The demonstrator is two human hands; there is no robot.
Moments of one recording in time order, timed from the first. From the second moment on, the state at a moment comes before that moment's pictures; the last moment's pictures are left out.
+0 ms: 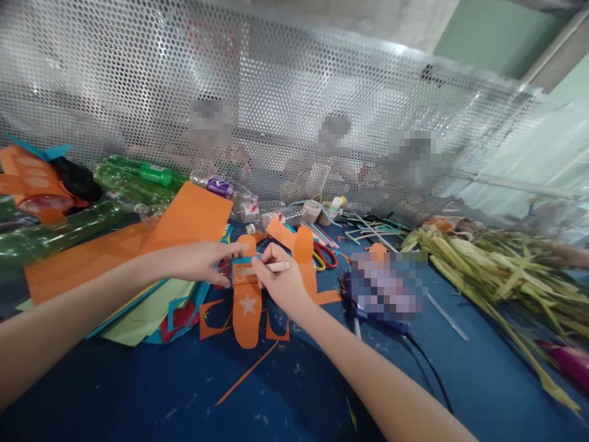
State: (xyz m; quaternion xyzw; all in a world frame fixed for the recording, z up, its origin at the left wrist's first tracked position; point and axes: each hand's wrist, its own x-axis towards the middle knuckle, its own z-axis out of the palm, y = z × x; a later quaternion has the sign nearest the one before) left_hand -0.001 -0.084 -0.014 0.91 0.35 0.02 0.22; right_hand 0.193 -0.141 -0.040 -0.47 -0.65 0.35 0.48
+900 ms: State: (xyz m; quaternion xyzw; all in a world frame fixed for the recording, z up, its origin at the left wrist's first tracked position) left_hand 0.001 -0.088 -0.009 0.91 0.35 0.02 0.21; right_hand 0.195 -0.140 -0.040 -0.45 -0.61 0.37 0.53
